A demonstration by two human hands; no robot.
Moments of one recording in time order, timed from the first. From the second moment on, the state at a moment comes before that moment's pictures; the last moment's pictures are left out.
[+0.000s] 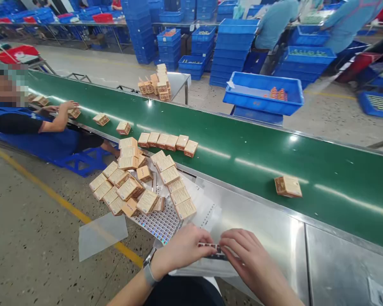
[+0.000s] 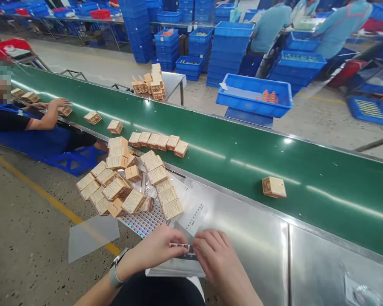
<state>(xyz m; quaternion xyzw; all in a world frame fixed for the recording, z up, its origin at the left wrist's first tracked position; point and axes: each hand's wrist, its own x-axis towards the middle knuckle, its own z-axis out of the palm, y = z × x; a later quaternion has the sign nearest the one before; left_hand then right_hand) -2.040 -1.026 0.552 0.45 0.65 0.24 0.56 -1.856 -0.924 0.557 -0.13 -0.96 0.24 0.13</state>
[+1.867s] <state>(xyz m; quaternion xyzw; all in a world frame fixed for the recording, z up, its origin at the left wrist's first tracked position) -2.252 -0.868 0.390 0.48 0.48 0.21 0.71 -2.100 -0.696 0.299 -0.61 -0.44 0.56 0.35</state>
